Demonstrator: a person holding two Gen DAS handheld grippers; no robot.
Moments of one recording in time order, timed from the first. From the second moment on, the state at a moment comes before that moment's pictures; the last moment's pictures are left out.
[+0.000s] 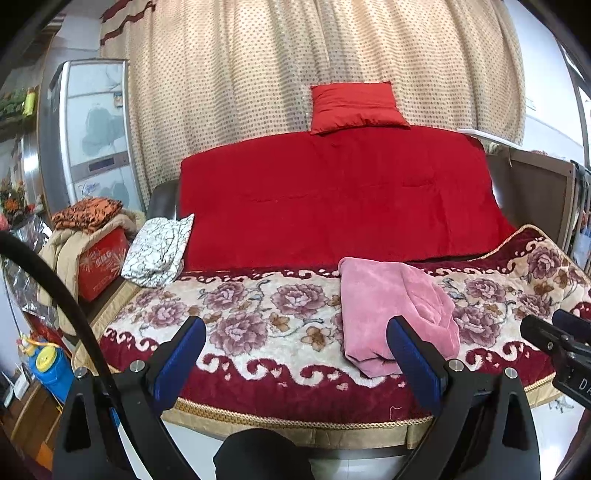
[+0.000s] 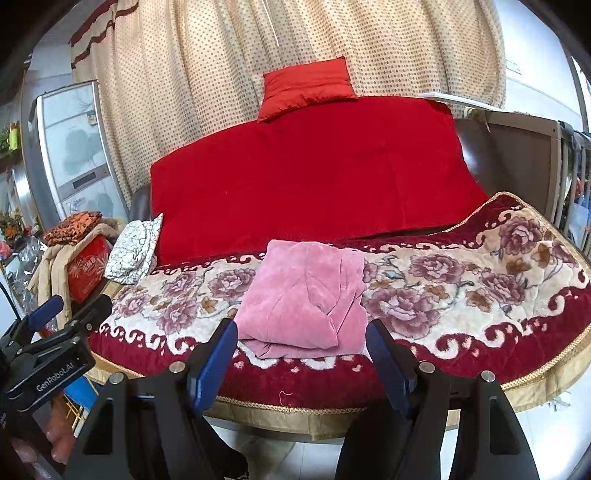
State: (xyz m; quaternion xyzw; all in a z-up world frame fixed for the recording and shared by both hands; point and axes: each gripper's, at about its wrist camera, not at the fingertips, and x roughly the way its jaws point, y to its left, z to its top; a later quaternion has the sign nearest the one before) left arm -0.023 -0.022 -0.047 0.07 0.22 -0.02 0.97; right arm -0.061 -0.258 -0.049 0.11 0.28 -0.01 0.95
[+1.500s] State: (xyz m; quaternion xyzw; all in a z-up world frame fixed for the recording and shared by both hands) left arm 0.076 -0.001 -0.046 0.04 0.26 0.01 0.97; right arm 0.043 -0.265 -0.085 0.14 0.32 0.01 0.94
